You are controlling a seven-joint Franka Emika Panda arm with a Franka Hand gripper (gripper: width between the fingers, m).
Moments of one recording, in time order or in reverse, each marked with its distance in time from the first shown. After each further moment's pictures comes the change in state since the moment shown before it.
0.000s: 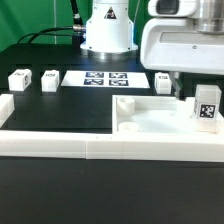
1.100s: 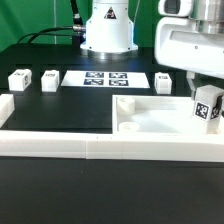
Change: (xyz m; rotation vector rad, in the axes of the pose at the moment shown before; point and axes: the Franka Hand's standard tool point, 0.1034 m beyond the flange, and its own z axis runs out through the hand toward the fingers) arm 0.001 0.007 0.003 -0.024 0.025 0.874
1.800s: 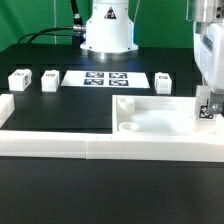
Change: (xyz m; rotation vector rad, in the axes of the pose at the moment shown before) arm -0.002 -0.002 0.001 0.023 -0.040 0.493
